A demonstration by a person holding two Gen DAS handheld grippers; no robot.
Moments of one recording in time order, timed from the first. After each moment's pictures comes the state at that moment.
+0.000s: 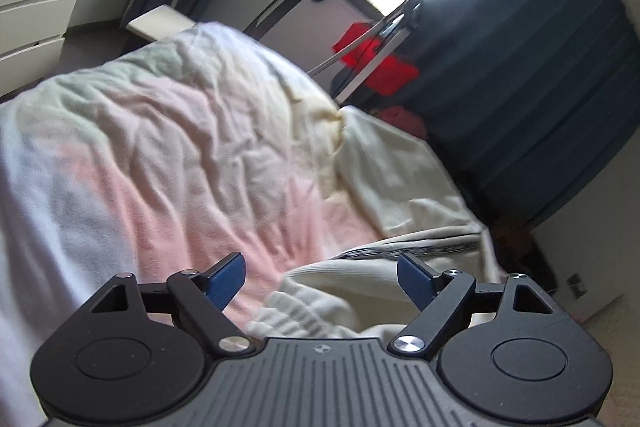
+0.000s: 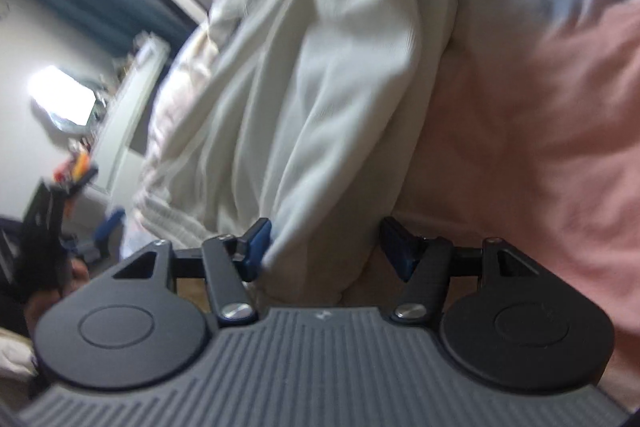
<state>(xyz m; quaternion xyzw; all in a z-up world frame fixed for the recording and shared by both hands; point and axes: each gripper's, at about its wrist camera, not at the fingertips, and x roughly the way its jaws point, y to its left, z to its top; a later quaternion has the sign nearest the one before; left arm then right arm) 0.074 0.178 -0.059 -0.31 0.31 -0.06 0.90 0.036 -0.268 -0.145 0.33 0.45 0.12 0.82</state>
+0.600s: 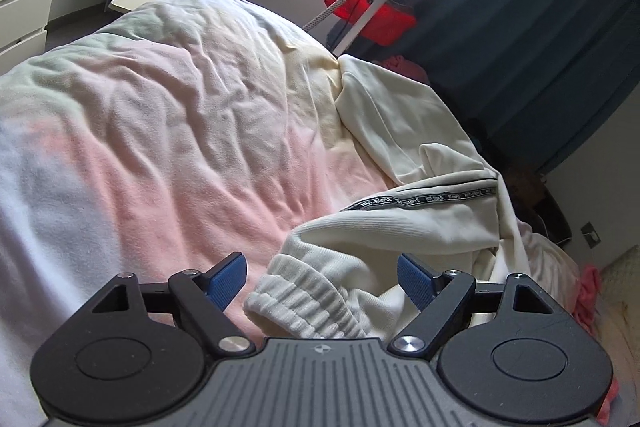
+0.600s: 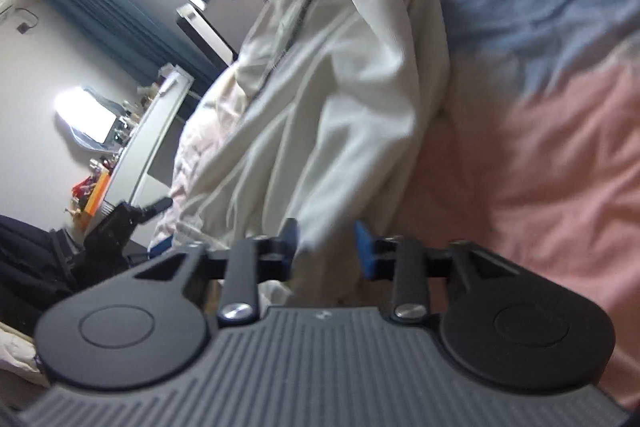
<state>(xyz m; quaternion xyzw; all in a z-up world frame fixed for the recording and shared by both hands) 0.085 0.161 -0.078 -0.27 0.36 -0.09 0.89 0.004 -0.302 -0.101 0.33 0.38 0.13 0.85</state>
